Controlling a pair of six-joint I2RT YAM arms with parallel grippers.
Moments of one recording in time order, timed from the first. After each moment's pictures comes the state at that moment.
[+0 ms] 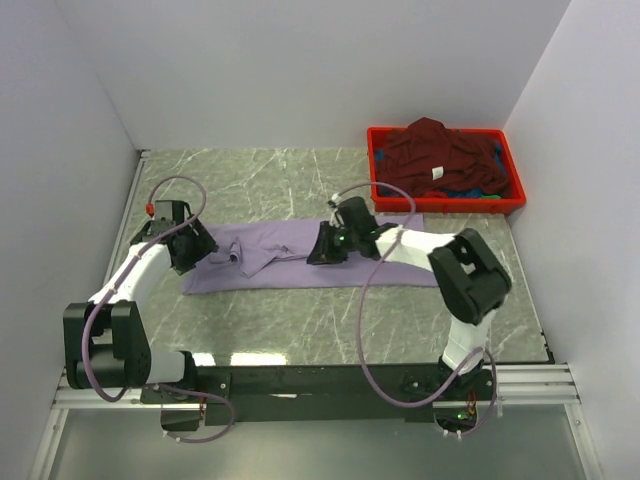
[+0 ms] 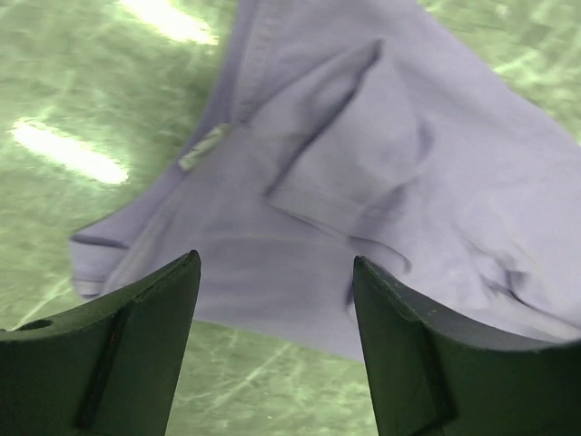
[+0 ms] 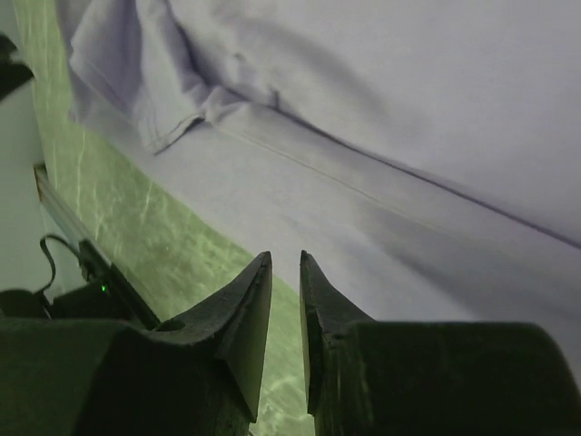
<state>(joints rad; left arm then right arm) 0.03 1.33 0.83 -0.49 -0.04 -0.62 0.57 1.79 1.03 -0.03 -0.40 0.67</state>
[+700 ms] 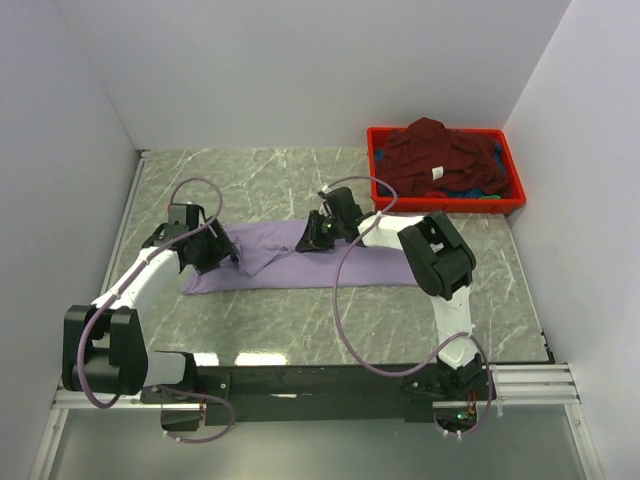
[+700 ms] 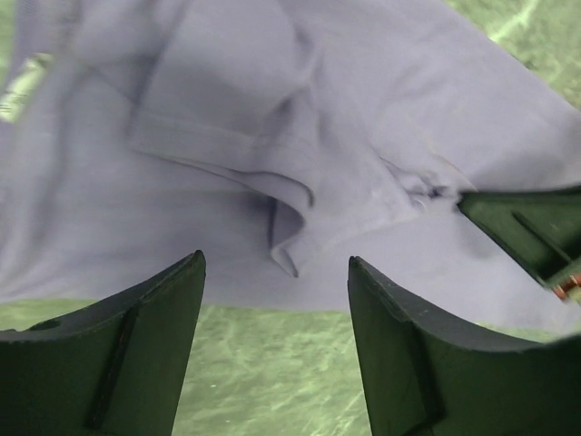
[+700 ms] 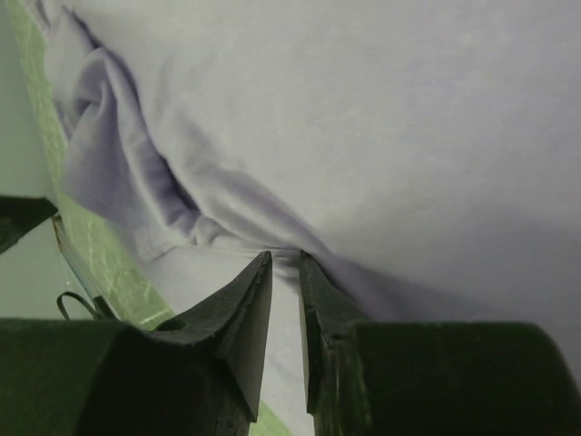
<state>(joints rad) -0.07 1.30 0.79 -0.44 0.12 -0.67 0.58 2.10 1.30 0.04 -0.46 0.72</state>
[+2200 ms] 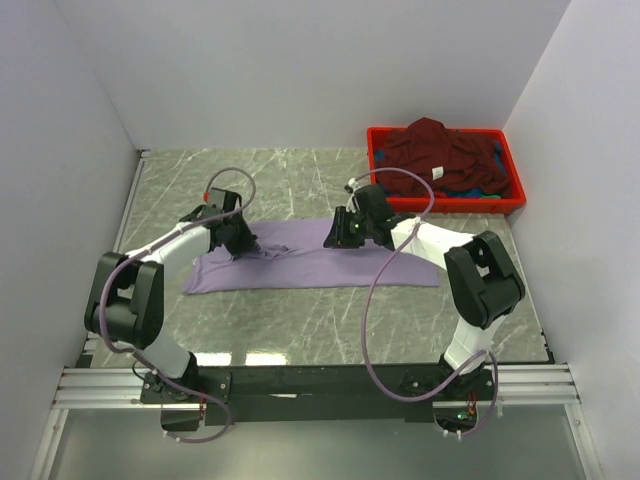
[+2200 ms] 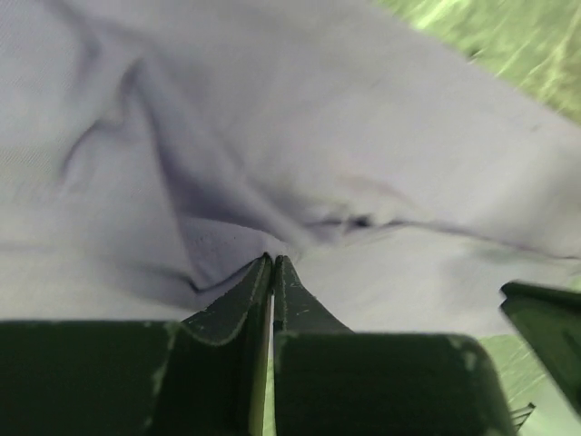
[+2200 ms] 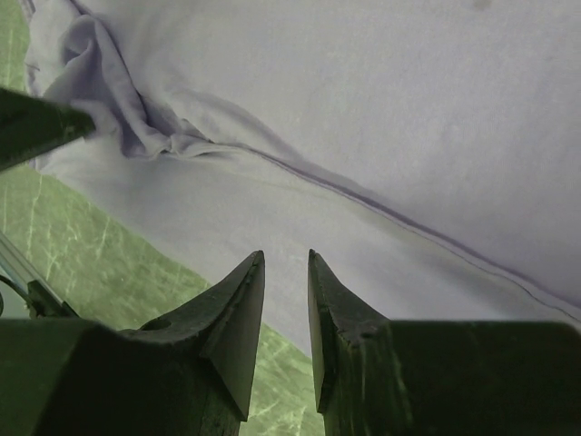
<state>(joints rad) -0.26 1.58 0.95 -0.35 0.11 -0.81 0.49 1.77 1.09 -0.10 -0.34 0.53</state>
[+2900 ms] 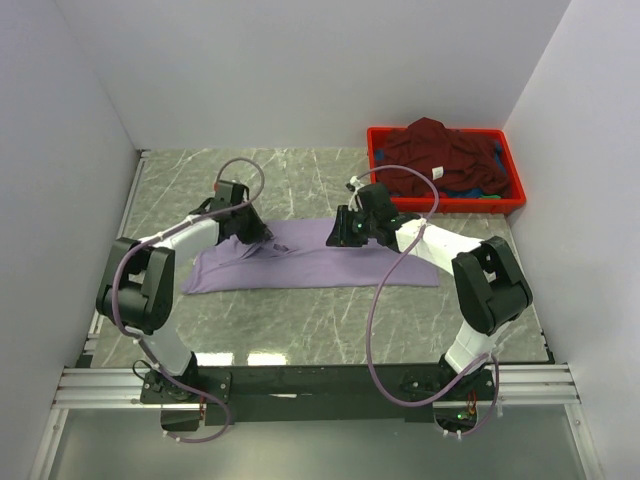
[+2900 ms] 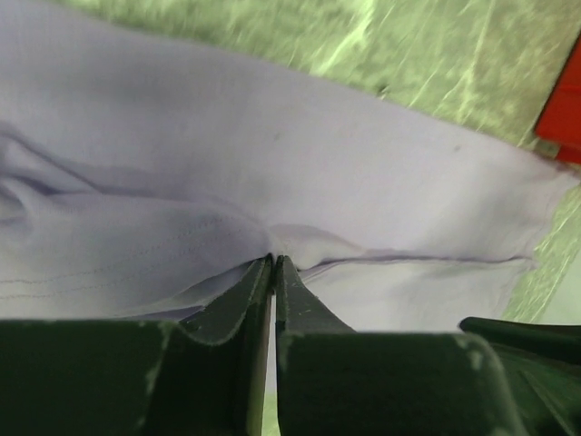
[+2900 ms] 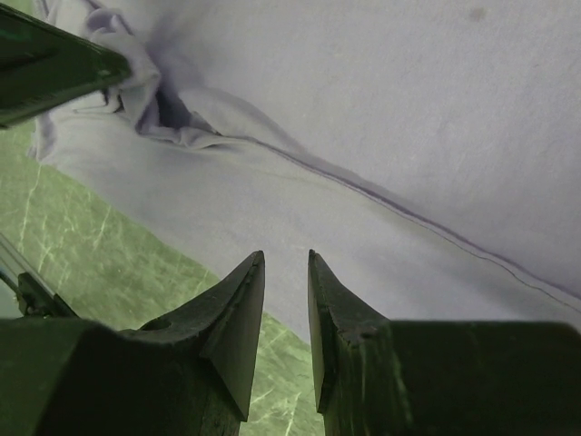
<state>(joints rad) -0.28 1.70 1.05 -0.21 0.17 -0.83 0.49 1.71 1.07 -0.12 -0.33 0.49</state>
